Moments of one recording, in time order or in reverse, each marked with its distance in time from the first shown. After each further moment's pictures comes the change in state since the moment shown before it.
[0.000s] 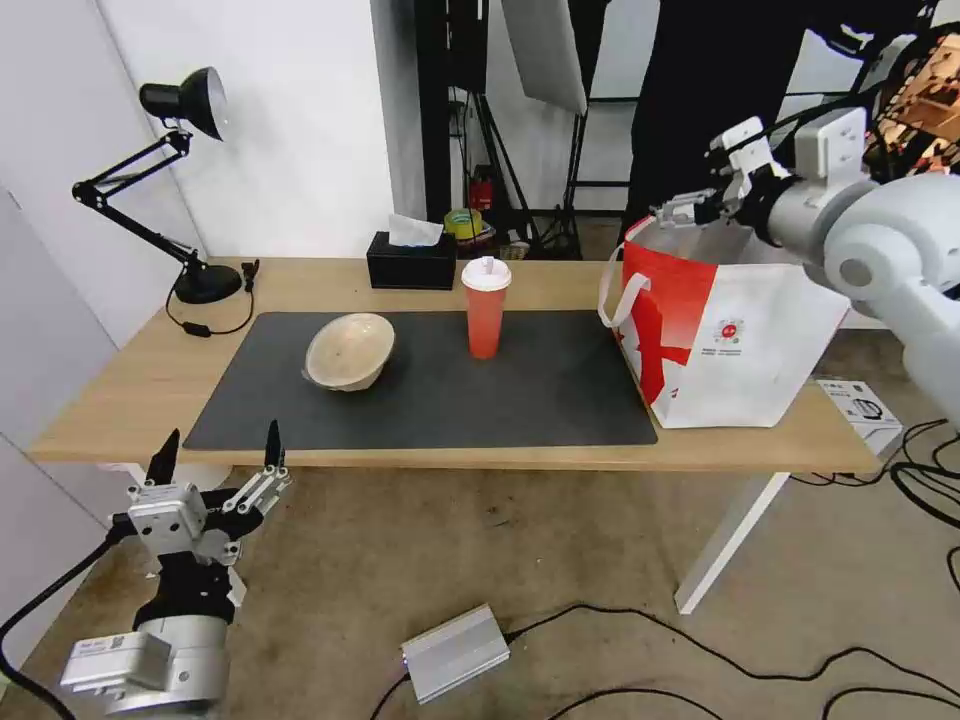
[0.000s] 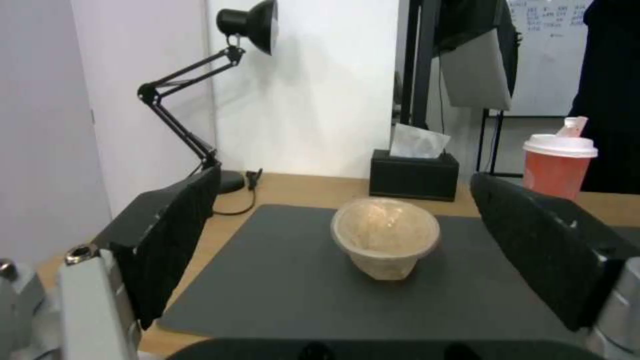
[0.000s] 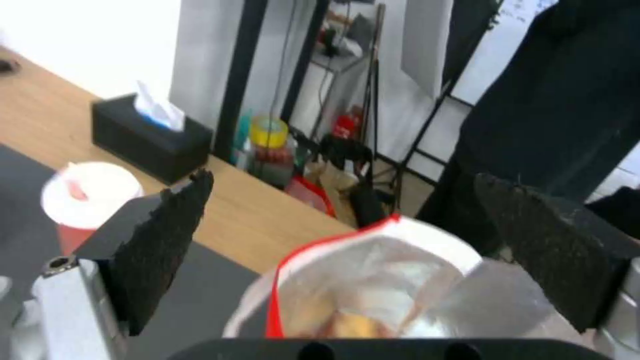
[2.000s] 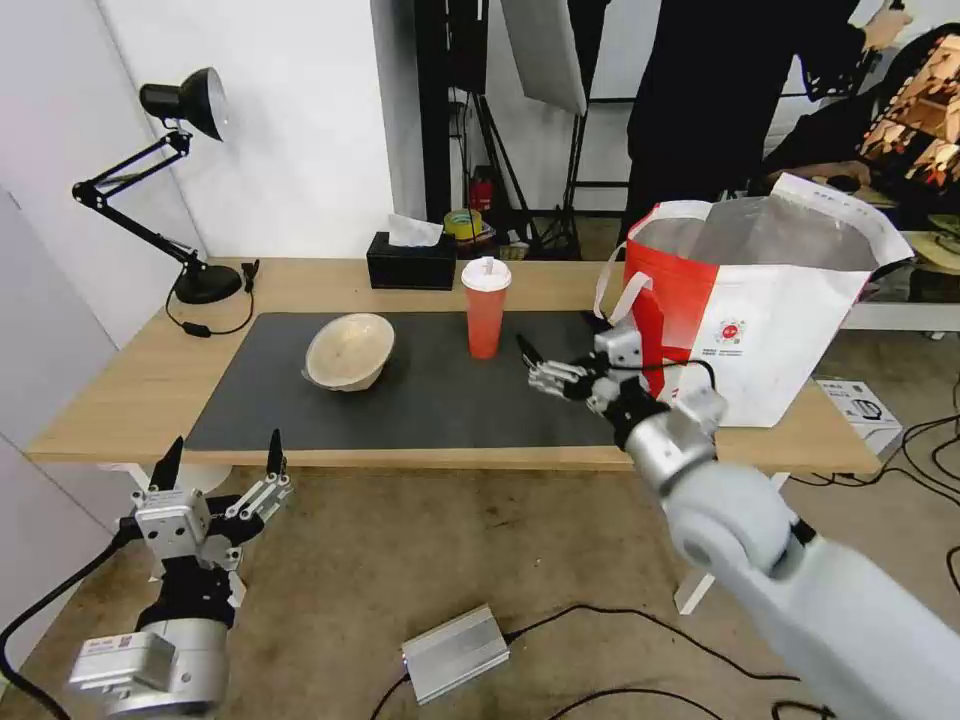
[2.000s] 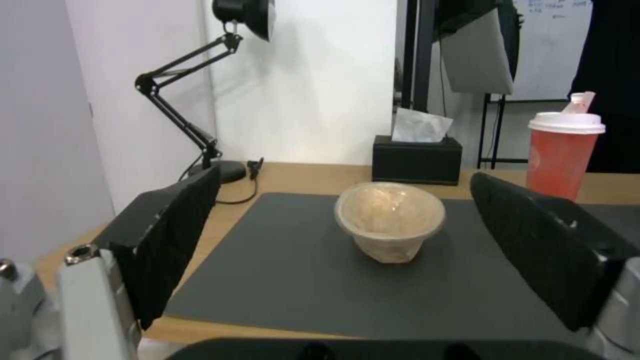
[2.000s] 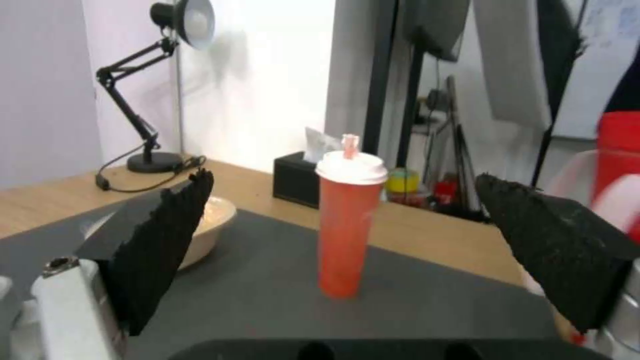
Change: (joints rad) left arm 0.007 0.023 -0.006 0.023 0.003 0.002 -0.005; right arm -0.948 0.266 0.212 0.354 -0.419 0.566 0.098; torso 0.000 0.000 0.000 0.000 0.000
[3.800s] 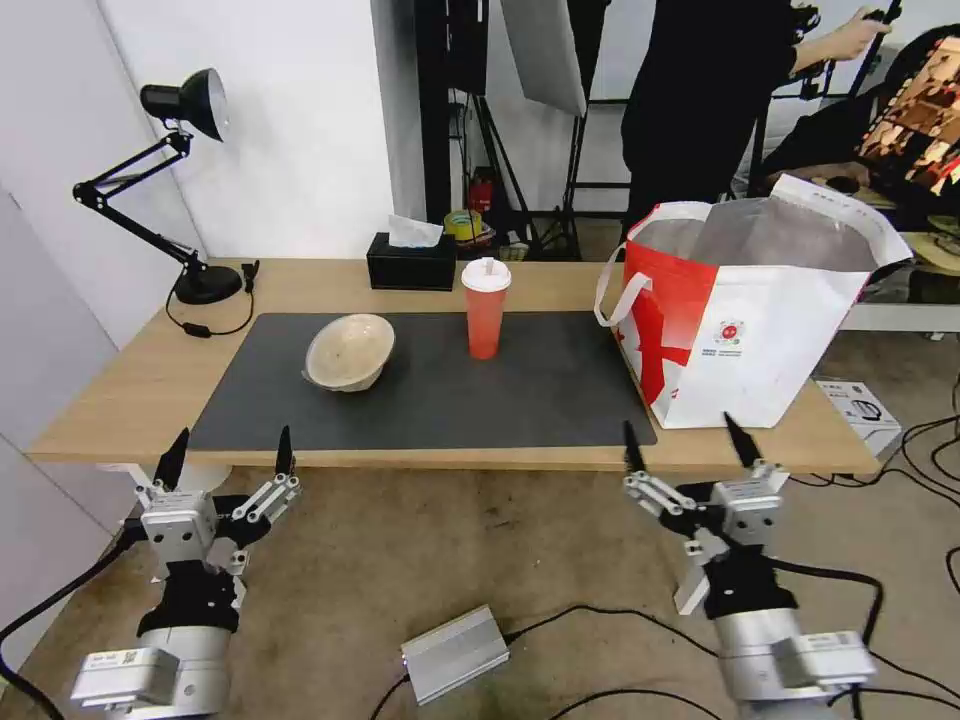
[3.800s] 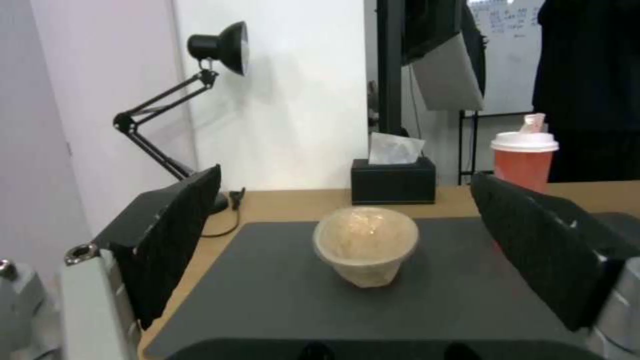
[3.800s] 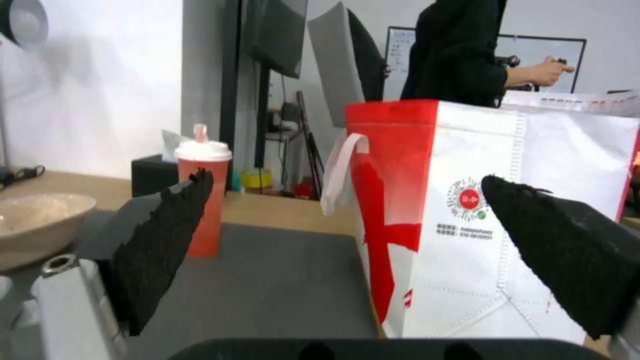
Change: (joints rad) left arm 0.029 0.018 0.022 -0.025 0.050 -0.063 0.032; right arm -0.776 0.476 0.390 0.288 -0.537 0.175 -0.083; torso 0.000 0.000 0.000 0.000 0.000
